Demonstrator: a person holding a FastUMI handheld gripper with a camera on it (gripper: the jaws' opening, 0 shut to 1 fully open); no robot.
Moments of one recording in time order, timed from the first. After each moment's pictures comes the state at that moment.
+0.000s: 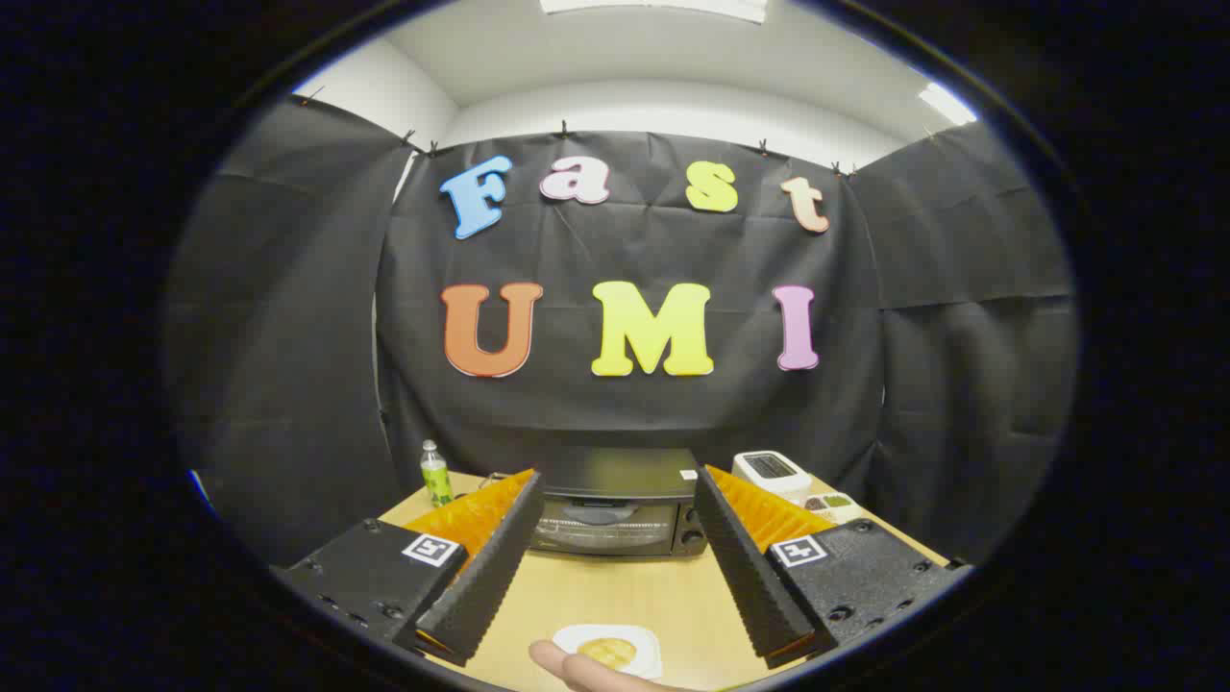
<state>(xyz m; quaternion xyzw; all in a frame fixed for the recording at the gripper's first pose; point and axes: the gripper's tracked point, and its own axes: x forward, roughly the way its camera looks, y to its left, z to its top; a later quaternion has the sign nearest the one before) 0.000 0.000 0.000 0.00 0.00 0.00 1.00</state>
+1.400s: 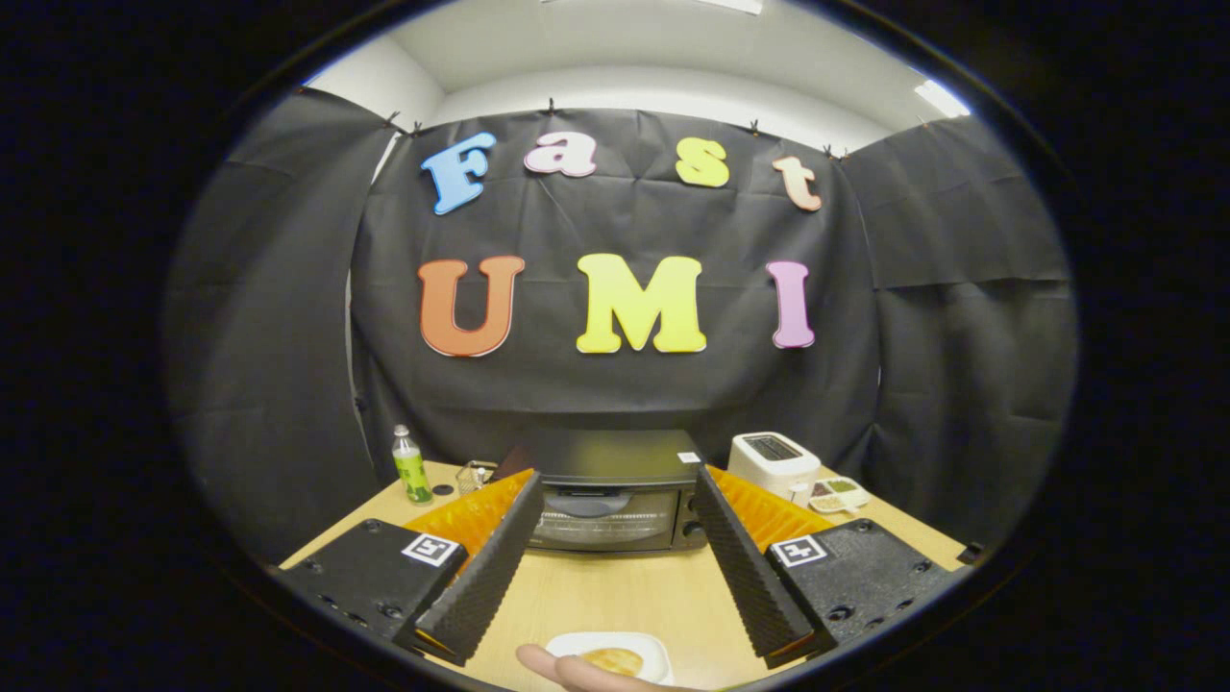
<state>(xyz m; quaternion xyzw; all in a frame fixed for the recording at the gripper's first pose) 0.064 0.001 -0.045 0.02 0.02 -0.03 1.00</state>
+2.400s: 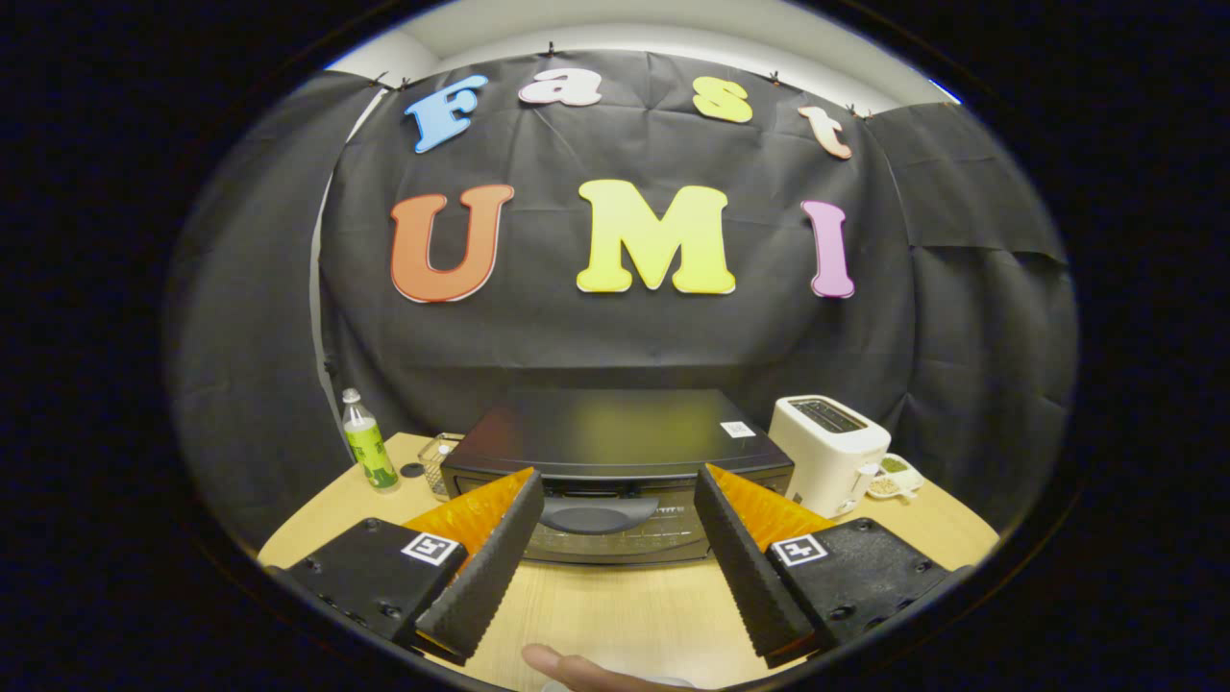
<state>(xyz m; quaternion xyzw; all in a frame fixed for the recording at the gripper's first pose) 0.218 0.008 -0.124 0.01 0.09 -0.02 1.00</state>
